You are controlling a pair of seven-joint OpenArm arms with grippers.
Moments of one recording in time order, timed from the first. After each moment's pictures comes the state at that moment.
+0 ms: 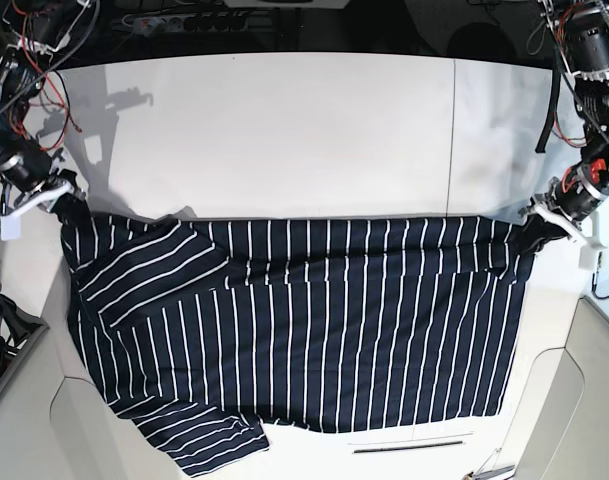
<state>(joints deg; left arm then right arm) 2.5 -26.5 -25.9 71.7 -44.8 -35.6 40.3 -4.1 10.4 36.5 83.5 40.3 32.3 -56.7</state>
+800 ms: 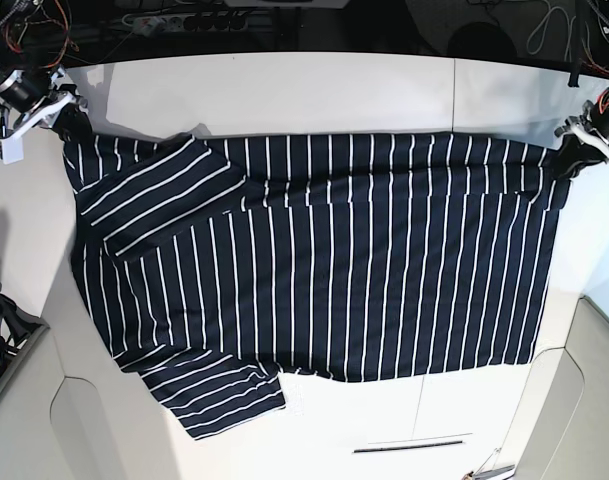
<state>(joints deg) 23.2 -26.5 -40.3 87.0 -53.9 -35.8 49.1 -23.2 10.4 38.6 96.2 47.4 32.6 -61.8</state>
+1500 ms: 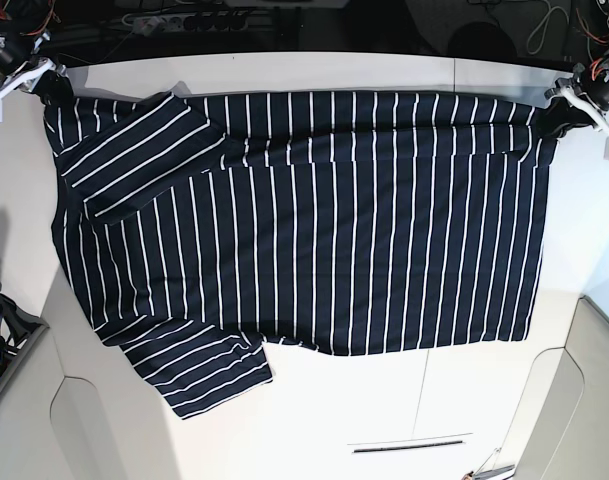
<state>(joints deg) 29.4 -25.4 -40.5 88.3 -57.2 -35.8 53.2 -29.4 10.4 44.9 96.3 51.4 32.8 -63.8</state>
